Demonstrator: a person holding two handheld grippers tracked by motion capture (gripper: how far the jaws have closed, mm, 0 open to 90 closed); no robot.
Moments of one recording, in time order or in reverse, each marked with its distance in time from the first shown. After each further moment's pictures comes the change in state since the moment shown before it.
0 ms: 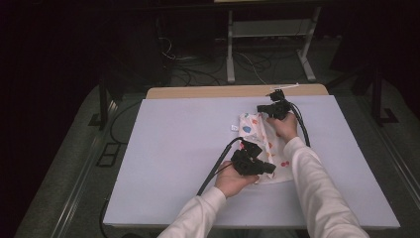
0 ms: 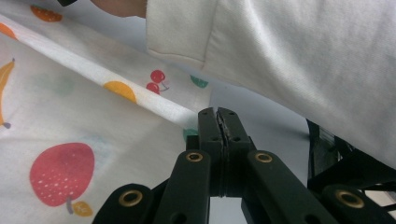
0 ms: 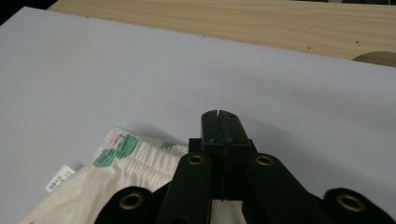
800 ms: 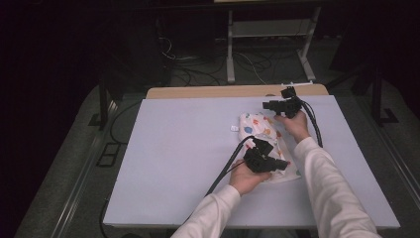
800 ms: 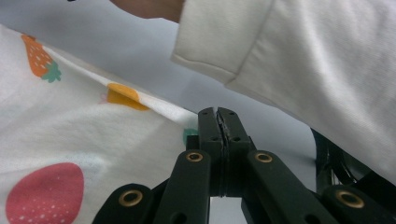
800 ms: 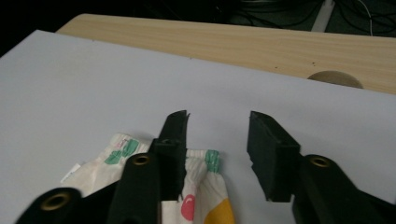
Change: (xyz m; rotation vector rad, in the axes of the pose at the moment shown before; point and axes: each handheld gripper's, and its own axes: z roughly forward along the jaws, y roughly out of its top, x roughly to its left) left arm 0.002 0.013 0.035 -0.056 -0.028 -0.021; right arm -0.013 0.002 -0.037 -0.077 0.000 0.005
